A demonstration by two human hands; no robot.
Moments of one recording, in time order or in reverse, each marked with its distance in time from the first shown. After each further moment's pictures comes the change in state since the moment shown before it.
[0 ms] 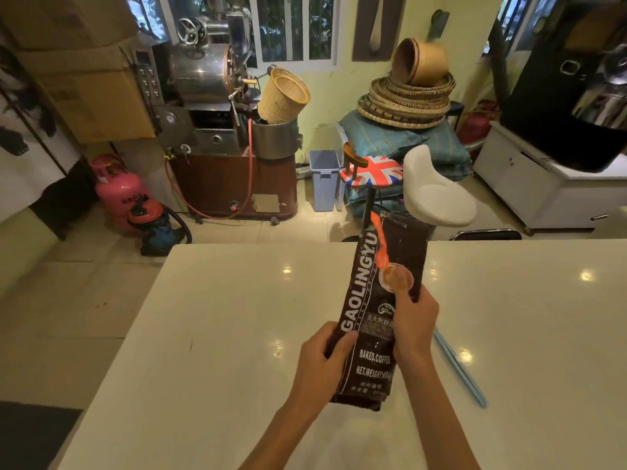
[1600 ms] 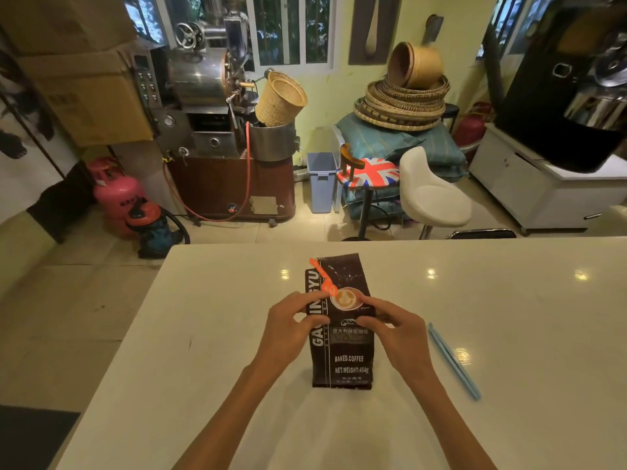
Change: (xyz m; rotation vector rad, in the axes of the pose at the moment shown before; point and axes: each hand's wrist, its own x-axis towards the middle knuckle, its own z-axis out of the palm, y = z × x) left_hand 0.045 -0.006 -0.045 0.310 0.085 0.267; right_hand -0.017 0.023 -0.030 -0.384 -0.366 -0.237
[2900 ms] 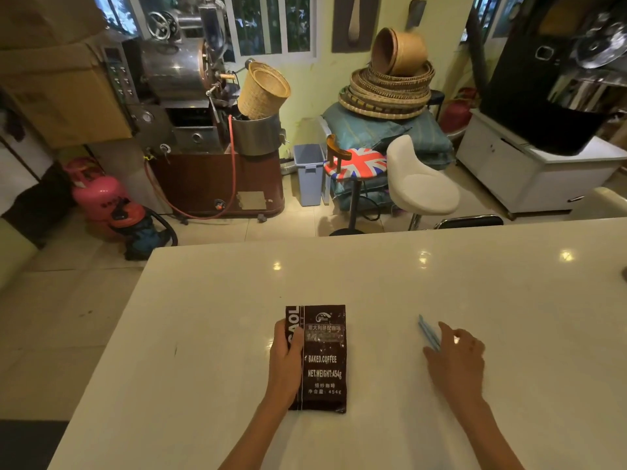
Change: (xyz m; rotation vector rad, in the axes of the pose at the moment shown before) left_hand -0.043 -0.055 0.051 -0.307 0.127 -0.388; right_hand -0.028 0.098 -0.081 -0.979 0.103 0.451
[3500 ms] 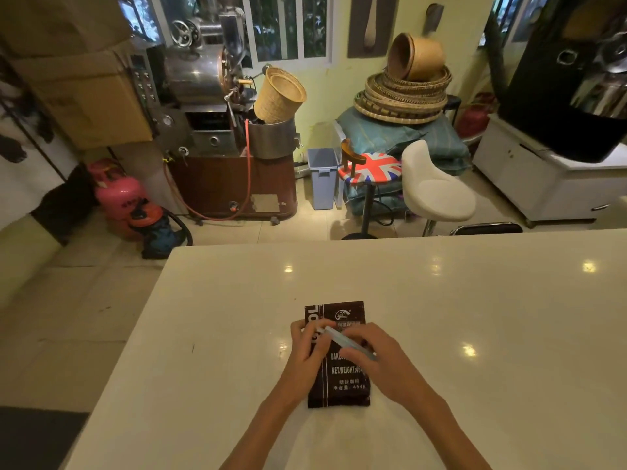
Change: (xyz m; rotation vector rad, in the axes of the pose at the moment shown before) left_hand -0.001 0.020 -0.012 0.076 -0.289 0.102; right_hand -0.046 -0.118 -0.015 0.646 -0.424 -0.637
